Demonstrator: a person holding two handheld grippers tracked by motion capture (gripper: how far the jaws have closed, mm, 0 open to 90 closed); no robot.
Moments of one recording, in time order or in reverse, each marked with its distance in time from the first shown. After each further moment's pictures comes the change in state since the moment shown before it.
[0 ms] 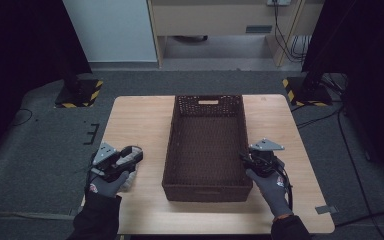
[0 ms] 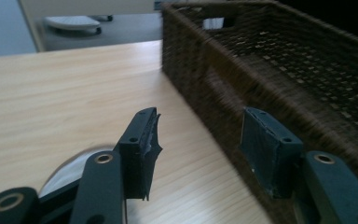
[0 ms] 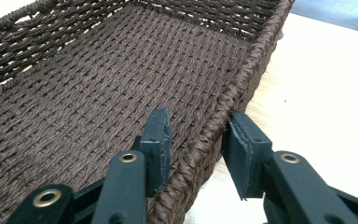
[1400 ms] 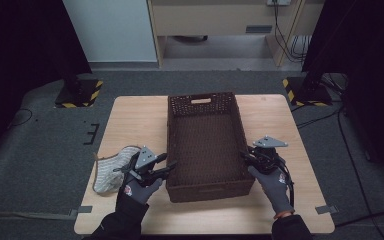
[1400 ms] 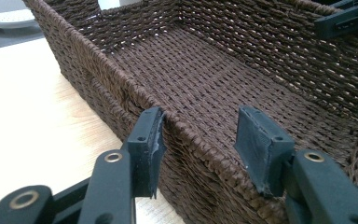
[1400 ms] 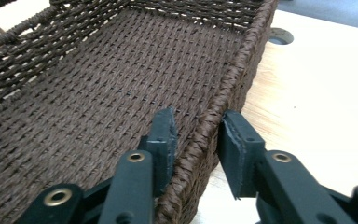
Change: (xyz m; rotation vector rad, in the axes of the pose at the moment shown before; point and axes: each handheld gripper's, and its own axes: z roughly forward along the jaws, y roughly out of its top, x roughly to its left) left arm -0.068 -0.009 0.046 0.088 -0.111 0.109; right arm -0.011 0.002 0.004 -0.028 0.045 0.009
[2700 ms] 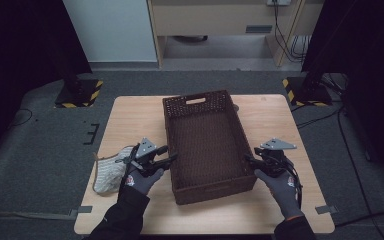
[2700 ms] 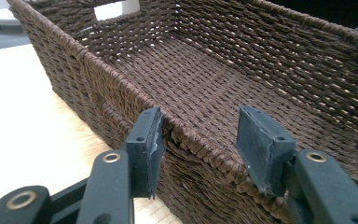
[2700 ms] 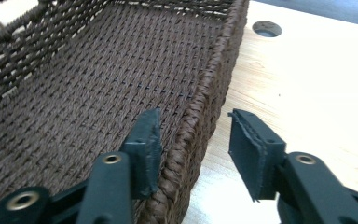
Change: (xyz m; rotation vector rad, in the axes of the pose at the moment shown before) left arm 0.017 0.011 0.019 -0.020 0.006 -0.032; right arm -0.009 -0.006 -0.021 0.013 0.007 0.025
